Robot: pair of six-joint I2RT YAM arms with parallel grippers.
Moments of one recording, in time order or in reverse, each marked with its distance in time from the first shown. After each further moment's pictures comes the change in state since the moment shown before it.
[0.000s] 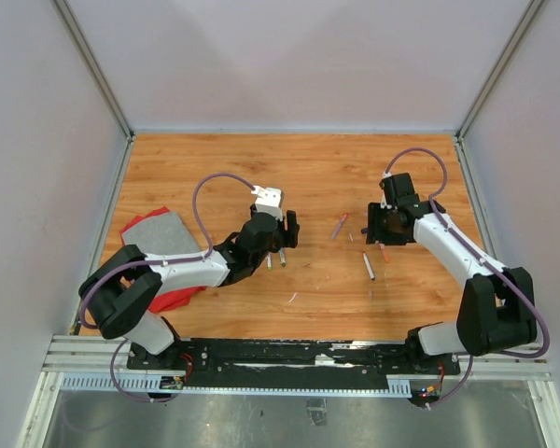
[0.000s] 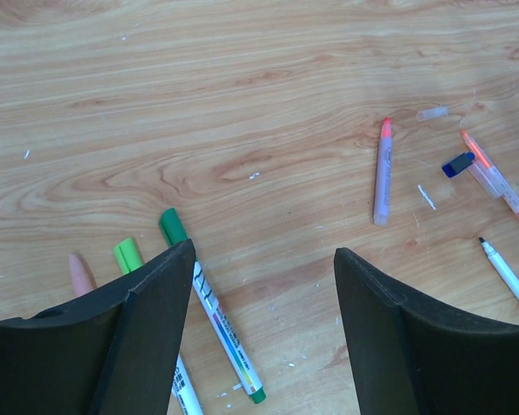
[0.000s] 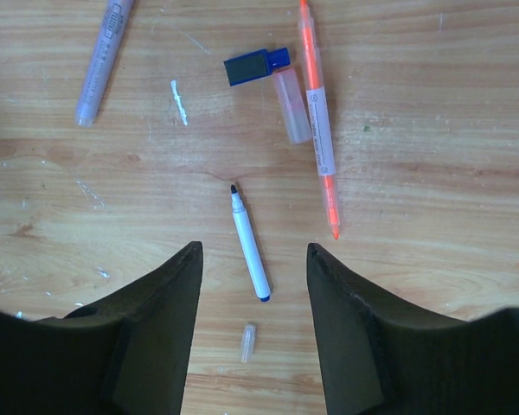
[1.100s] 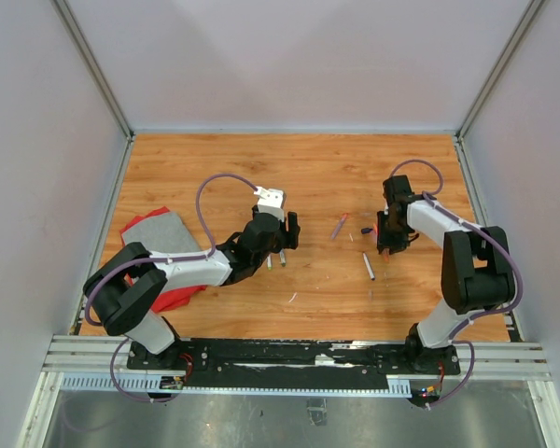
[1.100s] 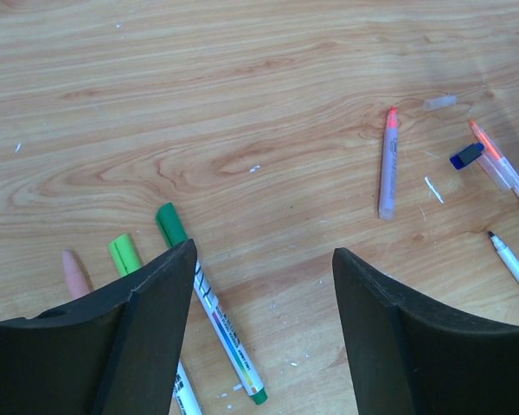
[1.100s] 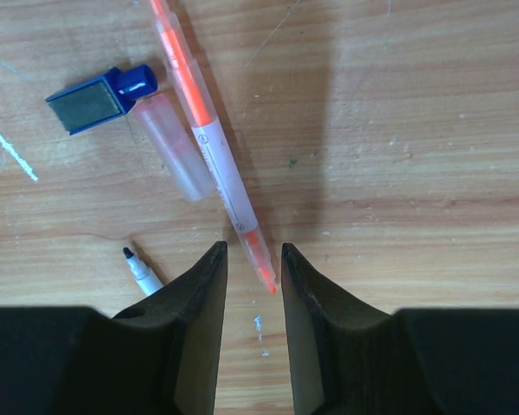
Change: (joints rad) left arm 0.000 0.029 0.006 -0.001 0.008 0.000; right arm -0.094 0.261 0.037 -0.002 0.037 -0.051
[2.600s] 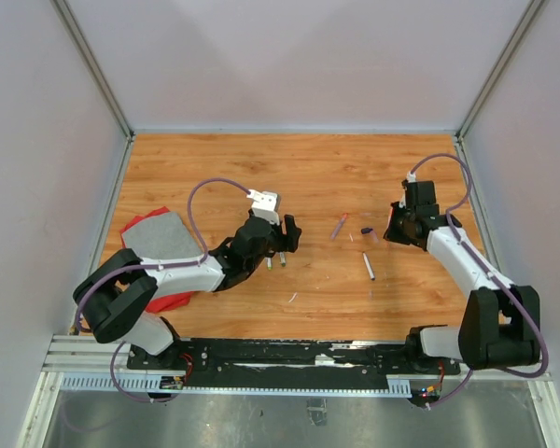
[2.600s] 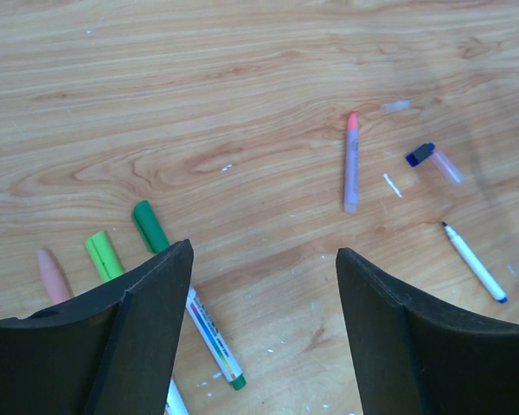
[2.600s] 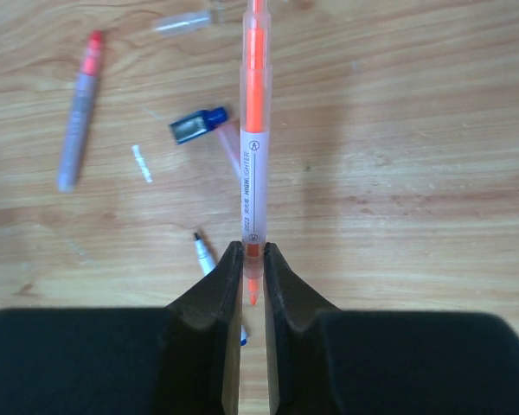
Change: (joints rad) left arm 0.000 -0.047 -0.050 0.051 0.049 -0.024; right arm -0.050 -0.306 -0.149 0.167 -0.052 0.062
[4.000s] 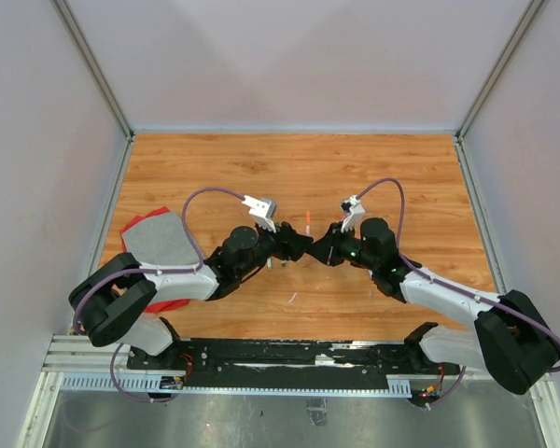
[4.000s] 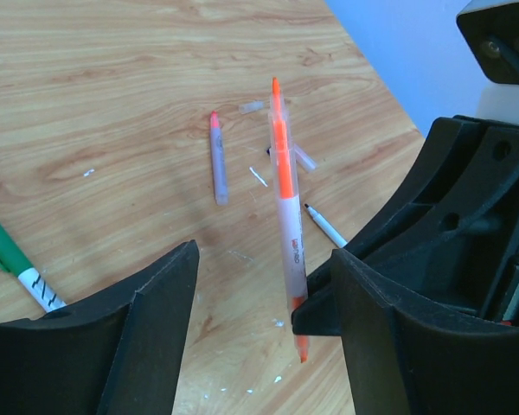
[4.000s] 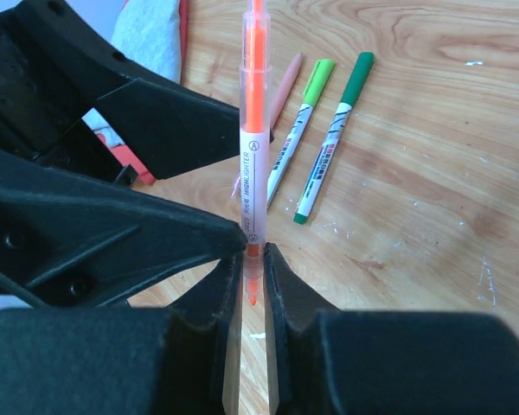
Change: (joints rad) left arm 0.000 -0.055 -0.149 0.299 0.275 -0.133; right arm 0.520 -0.155 -0.387 0.875 -0.322 0.293
